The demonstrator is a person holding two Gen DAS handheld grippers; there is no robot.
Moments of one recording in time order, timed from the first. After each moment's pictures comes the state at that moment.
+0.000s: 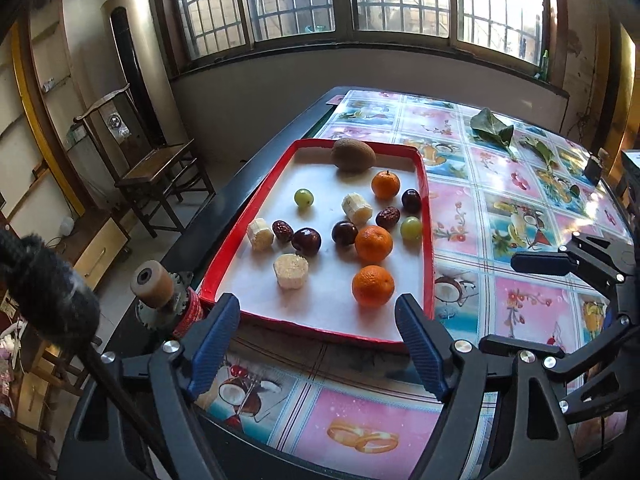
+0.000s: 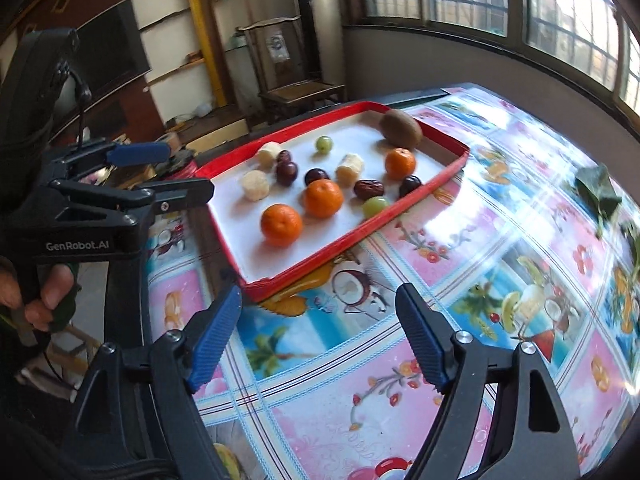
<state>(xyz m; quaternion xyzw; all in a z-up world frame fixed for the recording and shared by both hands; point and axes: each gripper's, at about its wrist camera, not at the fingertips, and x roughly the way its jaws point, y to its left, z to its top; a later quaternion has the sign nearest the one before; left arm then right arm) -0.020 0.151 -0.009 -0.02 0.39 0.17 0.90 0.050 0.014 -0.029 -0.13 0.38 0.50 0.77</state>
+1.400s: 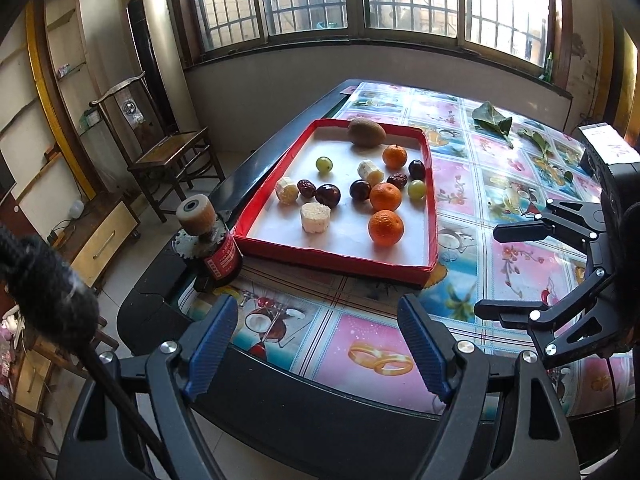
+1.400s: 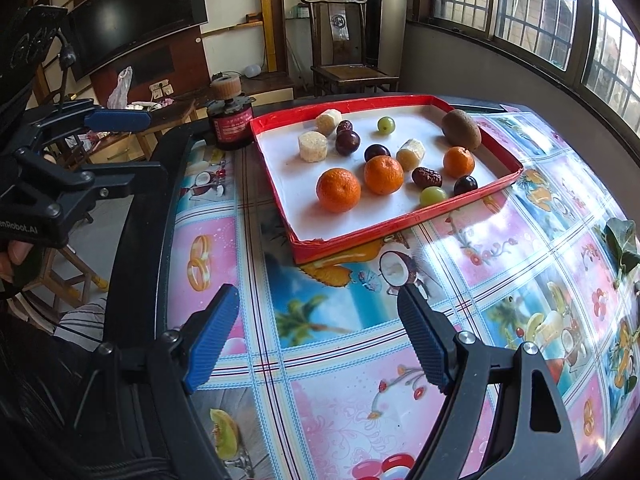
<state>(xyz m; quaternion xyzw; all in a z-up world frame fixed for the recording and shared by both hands) -0.078 0.153 -0.013 -0.04 0.40 0.18 0.90 0.022 0.025 -0.040 -0.21 0.36 0.56 0.72</state>
